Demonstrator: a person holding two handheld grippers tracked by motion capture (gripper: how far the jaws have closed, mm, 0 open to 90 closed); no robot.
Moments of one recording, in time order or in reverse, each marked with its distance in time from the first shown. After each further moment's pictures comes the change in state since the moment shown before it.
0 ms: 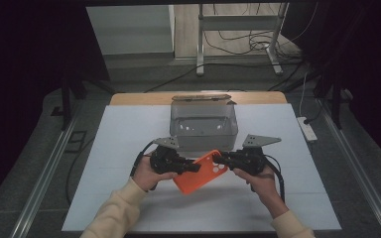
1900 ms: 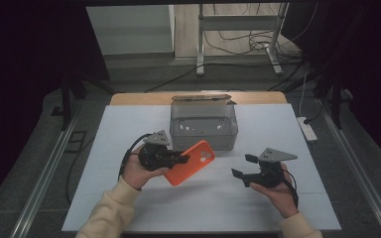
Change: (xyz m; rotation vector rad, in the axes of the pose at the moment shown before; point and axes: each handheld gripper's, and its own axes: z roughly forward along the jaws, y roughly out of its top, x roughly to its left) left arm -0.008 0.005 -0.032 0.000 0.209 0.022; right arm -0.016 -0.050 -0.039 0.083 -0.283 -0.046
